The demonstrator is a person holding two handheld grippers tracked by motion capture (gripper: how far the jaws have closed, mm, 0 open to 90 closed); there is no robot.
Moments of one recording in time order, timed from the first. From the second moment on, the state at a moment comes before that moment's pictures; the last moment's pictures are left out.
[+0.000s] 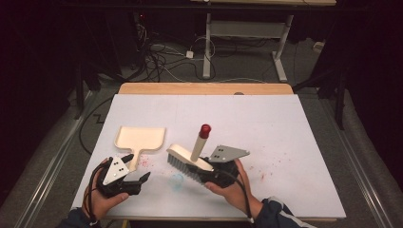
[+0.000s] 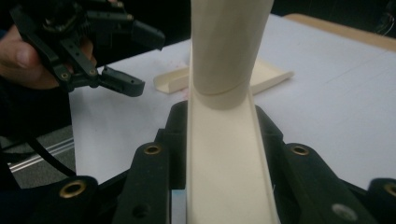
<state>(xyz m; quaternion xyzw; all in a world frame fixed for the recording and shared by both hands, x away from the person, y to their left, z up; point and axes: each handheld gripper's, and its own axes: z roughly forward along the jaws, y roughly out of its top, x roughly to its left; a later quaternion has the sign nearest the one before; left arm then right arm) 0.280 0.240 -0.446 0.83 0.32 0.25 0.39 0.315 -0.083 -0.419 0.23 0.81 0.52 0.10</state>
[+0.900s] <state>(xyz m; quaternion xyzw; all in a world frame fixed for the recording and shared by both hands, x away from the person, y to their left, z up) 0.279 0.236 -0.448 0.84 0.30 0.25 0.38 0.330 -0.114 -0.444 0.38 0.79 0.46 0.16</state>
